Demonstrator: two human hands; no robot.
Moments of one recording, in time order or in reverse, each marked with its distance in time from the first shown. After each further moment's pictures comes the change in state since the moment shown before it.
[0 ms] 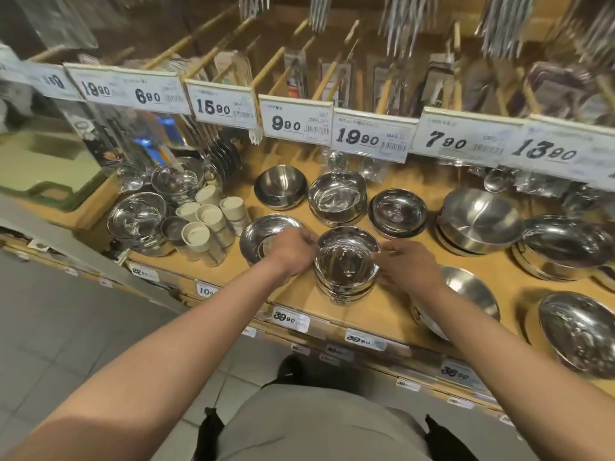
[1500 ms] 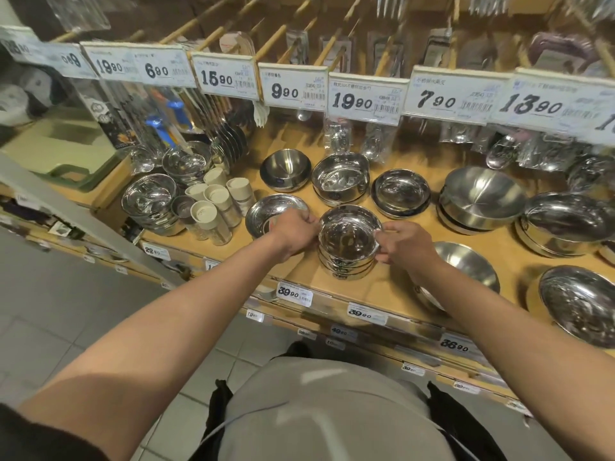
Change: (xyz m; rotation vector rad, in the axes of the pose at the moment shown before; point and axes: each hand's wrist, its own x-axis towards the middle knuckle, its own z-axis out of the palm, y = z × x) left_hand -0.014 -0.007 0.003 -0.114 -0.023 -0.007; right_hand -0.005 0.014 0.003 0.042 -0.075 -0.055
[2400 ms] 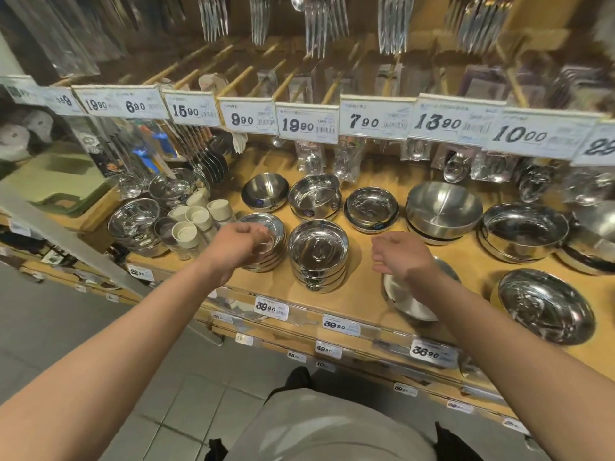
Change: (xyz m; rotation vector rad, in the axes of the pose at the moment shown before) left_hand -0.045 -0.002 -0.035 -0.214 0.118 0.032; right_hand -0.019 0.007 -0.053 0.119 0.032 0.015
